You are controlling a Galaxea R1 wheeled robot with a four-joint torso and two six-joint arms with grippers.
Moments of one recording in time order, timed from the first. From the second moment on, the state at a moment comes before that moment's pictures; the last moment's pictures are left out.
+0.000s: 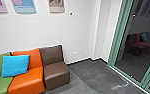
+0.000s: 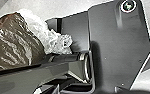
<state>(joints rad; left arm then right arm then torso) 1.39 3.01 -2.79 -0.06 0.07 0.00 -1.48 2.96 -2.55 -0.10 0.03 0.15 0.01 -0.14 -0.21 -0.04</state>
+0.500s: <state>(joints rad) 1.39 3.01 -2.79 -0.06 0.07 0.00 -1.48 2.99 -2.58 -0.11 0.02 0.15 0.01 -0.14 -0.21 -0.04</state>
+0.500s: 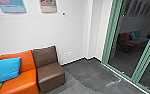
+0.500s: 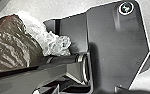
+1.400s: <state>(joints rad) 1.39 3.01 -2.79 -0.06 0.07 0.00 -1.48 3.00 -2.62 -0.11 0.02 0.15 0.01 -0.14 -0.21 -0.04</state>
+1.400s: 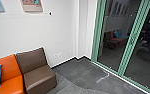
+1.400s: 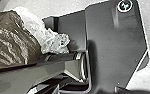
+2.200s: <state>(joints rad) 1.39 3.02 -2.79 -0.06 0.07 0.00 -1.48 3.01 -2.63 -0.11 0.02 0.15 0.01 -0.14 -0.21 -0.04</state>
